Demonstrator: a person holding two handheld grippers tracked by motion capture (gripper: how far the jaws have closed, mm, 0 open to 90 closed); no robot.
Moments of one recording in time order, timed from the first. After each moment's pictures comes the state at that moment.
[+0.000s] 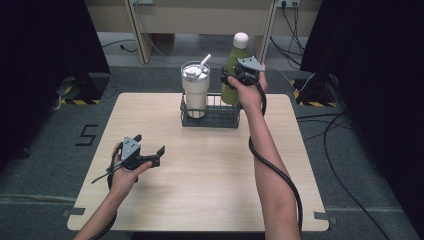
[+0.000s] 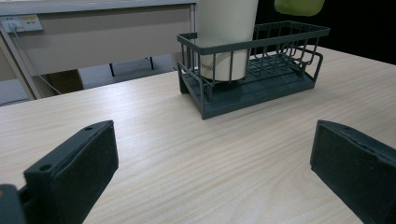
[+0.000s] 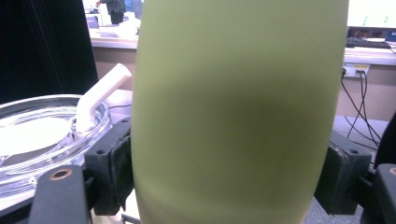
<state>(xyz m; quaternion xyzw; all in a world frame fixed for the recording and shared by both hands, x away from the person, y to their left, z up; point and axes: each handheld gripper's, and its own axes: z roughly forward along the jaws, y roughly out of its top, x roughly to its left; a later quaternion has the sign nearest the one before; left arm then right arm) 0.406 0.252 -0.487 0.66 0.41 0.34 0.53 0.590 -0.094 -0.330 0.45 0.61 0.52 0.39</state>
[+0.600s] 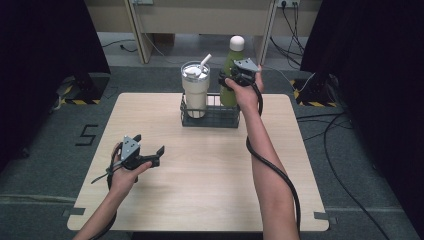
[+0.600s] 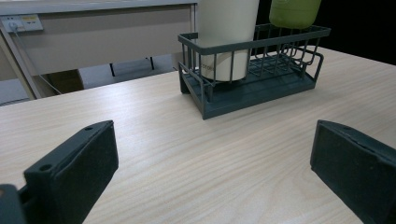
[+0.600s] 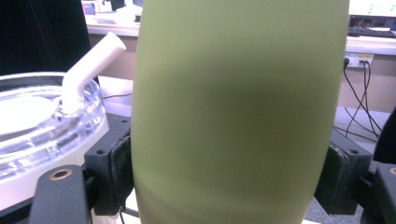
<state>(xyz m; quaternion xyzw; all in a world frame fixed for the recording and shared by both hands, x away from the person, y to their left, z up) 0.406 0.253 -0.487 0.66 0.41 0.34 0.53 0.601 -0.087 -0.343 0.46 0.63 0.50 0.38</state>
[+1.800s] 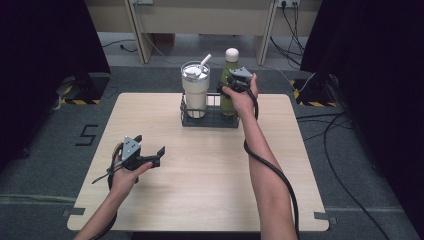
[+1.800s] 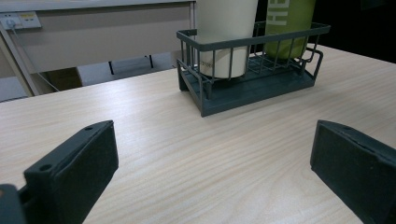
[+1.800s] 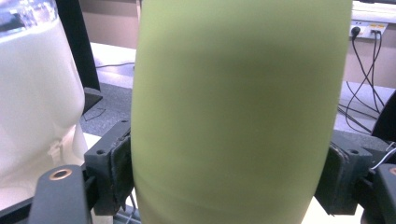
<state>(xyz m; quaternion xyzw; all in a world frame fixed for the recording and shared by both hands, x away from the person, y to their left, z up) 0.406 0.252 -0.490 0.66 0.42 0.33 0.53 0.620 -0.082 -0.384 0.47 0.66 0.46 0.36</state>
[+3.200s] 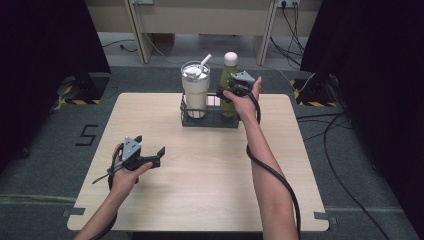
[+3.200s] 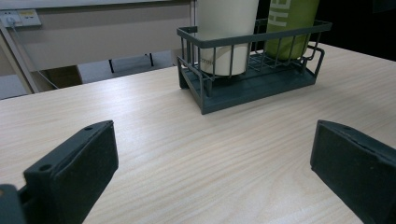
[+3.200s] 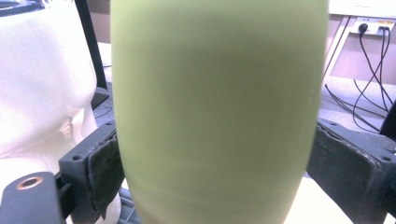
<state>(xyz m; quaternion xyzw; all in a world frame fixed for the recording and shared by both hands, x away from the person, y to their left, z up) 0.406 0.252 -0.492 0.66 0.42 0.33 0.52 0.609 -0.087 -0.391 0.47 0.66 0.46 0.35</state>
